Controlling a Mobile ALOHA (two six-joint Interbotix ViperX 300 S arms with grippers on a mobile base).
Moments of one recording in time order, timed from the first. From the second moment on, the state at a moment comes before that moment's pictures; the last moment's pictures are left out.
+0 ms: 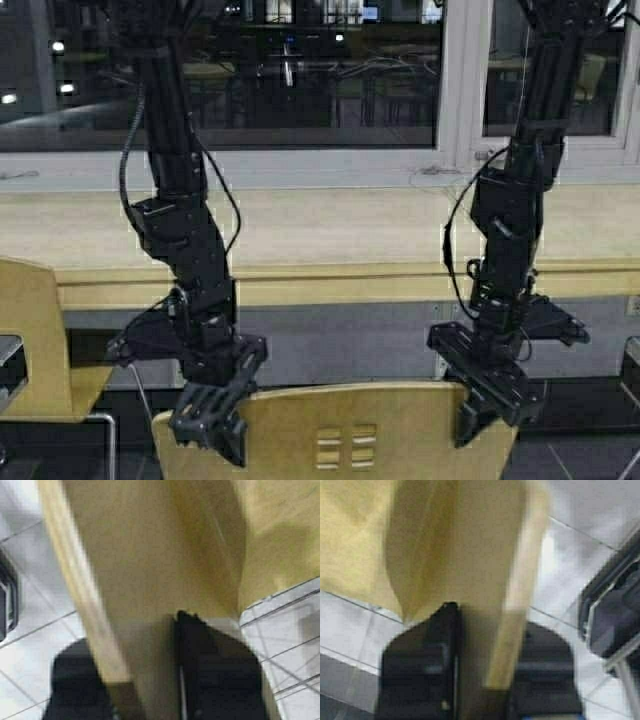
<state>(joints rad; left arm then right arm) -0.58 0.90 0.48 -1.20 -0.05 -0.56 0.32 0.92 0.45 0.83 0.10 0.54</state>
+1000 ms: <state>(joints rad) -0.54 0.91 0.47 -1.18 -0.04 -0.56 0.36 0.93 0.47 0.84 0.07 0.55</state>
